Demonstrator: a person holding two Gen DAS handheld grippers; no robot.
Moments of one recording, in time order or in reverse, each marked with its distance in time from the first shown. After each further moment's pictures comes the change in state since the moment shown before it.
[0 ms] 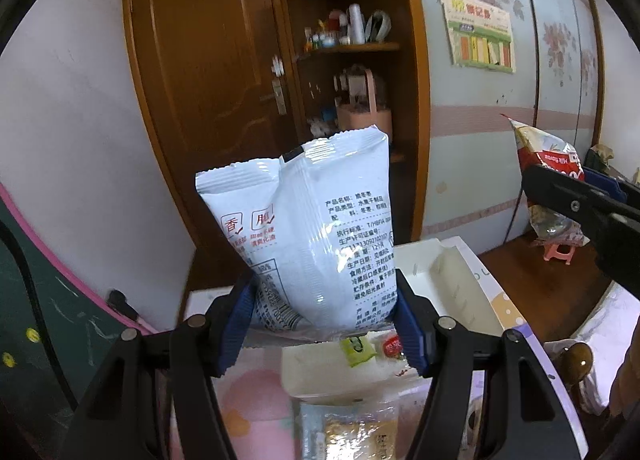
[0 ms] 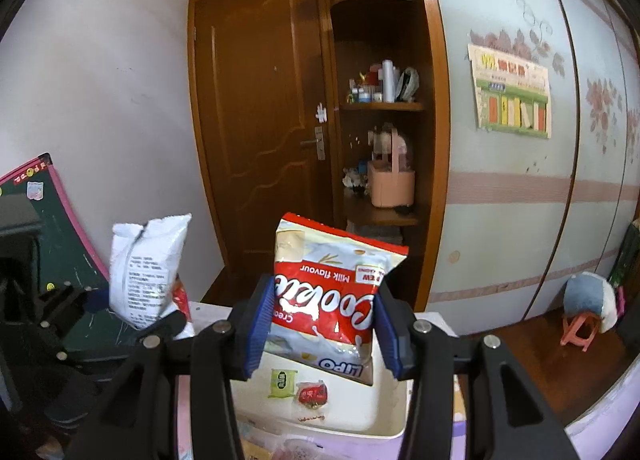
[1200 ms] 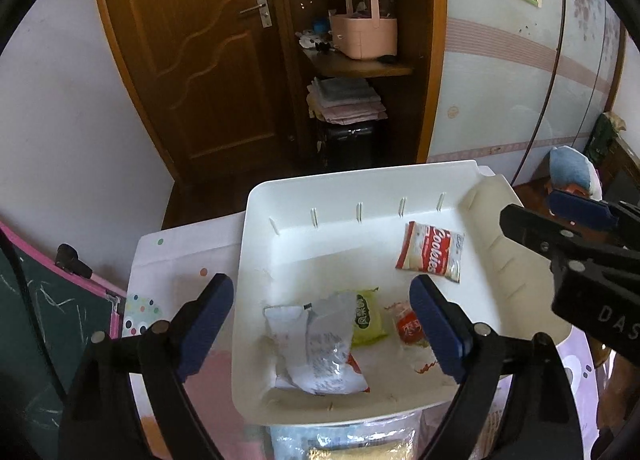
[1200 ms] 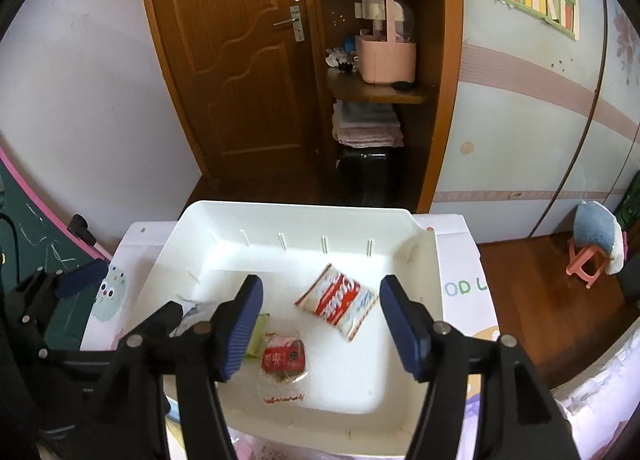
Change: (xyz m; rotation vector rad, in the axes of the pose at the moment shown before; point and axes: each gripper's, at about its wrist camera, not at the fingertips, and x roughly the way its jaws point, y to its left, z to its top) left arm 0.159 -0.008 -0.046 -0.005 0.254 -0.017; right arm 0.163 -0.027 -0.070 0.037 0.374 -0.041
